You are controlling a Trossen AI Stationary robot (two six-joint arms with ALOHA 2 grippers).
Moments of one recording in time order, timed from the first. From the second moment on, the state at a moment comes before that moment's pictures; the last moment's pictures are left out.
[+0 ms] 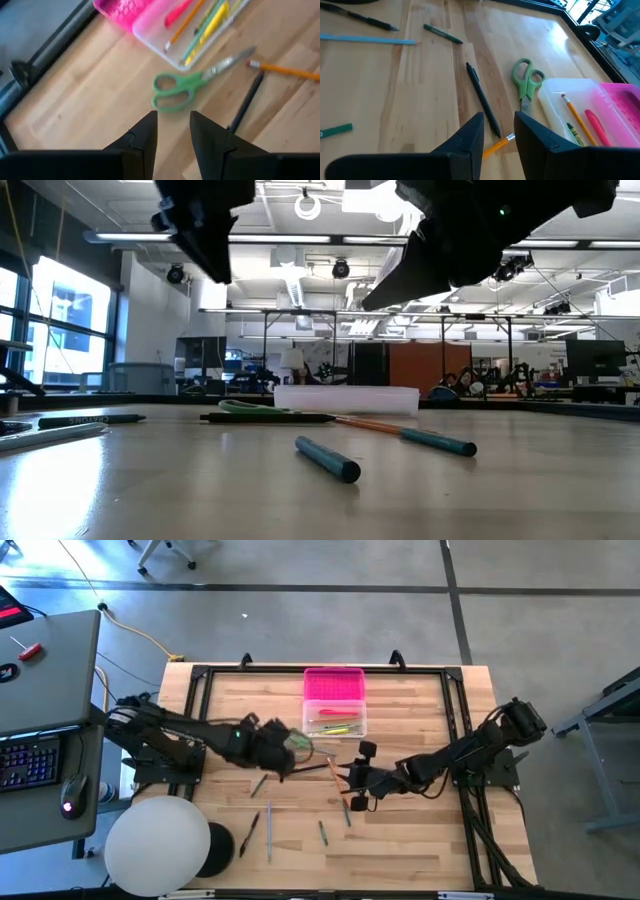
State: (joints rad) left arm -0.22 1.51 1.29 -1.11 -0.65 -0.83; right arm 0.34 1.57 0.80 0.17 0.57 0.09
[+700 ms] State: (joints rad) left arm -0.33 1.40 0.91 -0.73 -0.74 -0.96; right arm 0.34 1.57 0.80 0.17 0.59 0.08
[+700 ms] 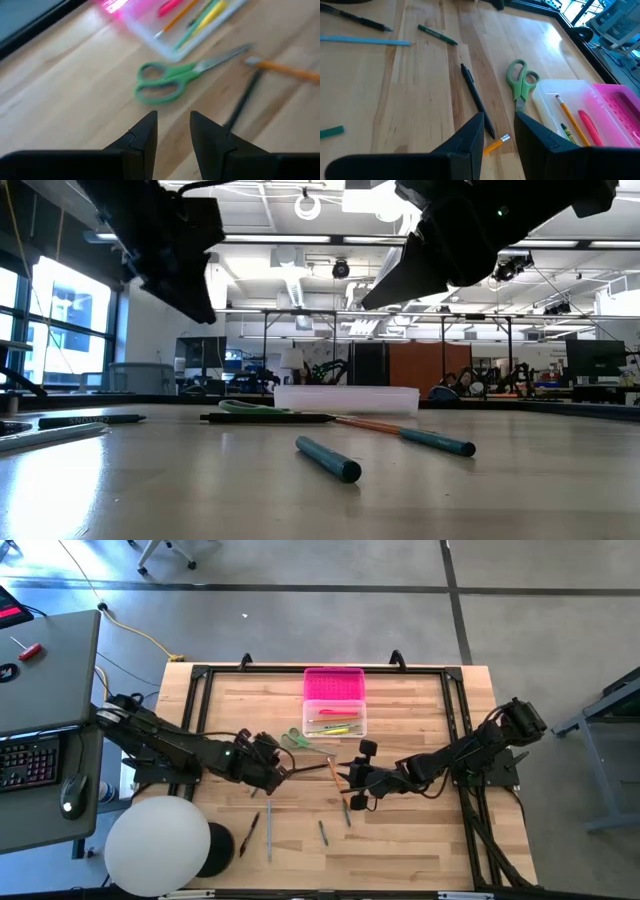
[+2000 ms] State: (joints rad) left arm -0.64 1.35 0.45 -0.31 -0.77 -1.27; right arm 0.34 1.57 0.80 0.18 0.50 0.03
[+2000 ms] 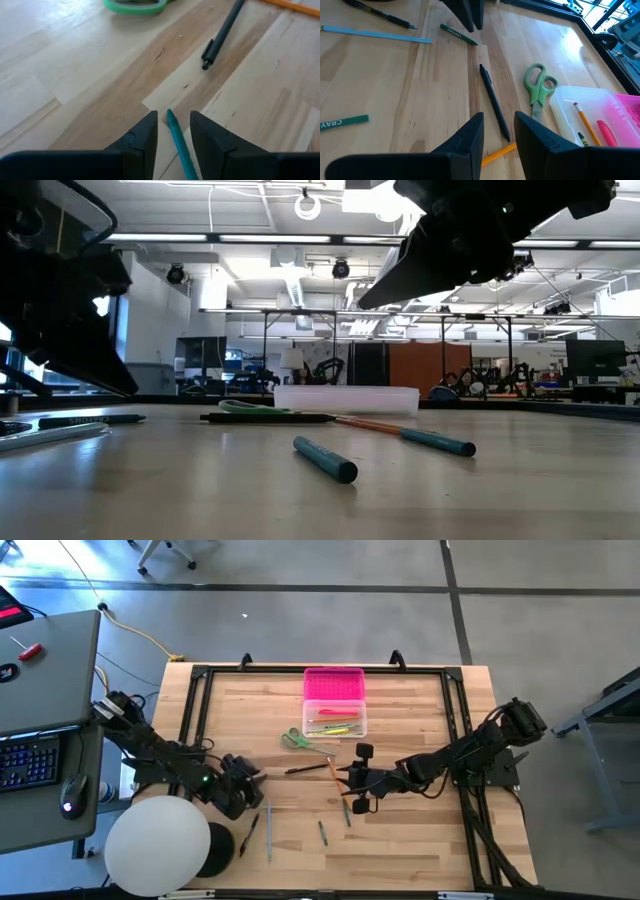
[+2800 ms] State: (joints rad) left arm -0.68 1.48 0.45 -0.23 -0.77 -1.35; right arm 0.34 1.57 0.80 0.16 0.50 0.03
